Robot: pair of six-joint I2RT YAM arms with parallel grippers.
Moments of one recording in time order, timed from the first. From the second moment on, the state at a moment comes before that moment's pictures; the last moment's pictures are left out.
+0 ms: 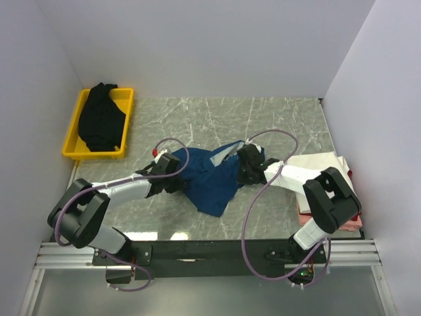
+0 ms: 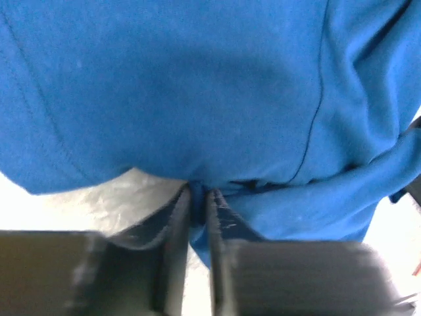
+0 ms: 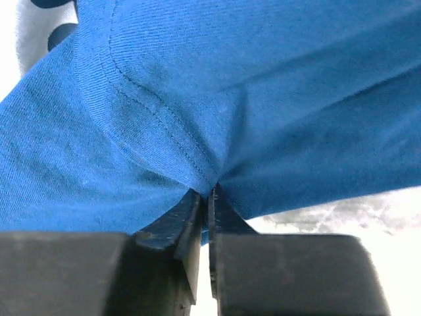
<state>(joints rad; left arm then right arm) -0.60 1.44 0.63 -0.10 -0.09 -0.97 0.56 1.58 0.80 -0.23 0.11 0.63</state>
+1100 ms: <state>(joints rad) -0.19 1.63 1.30 -0.42 -0.03 -0.75 0.08 0.86 0.79 -0.52 -0.12 0.62</state>
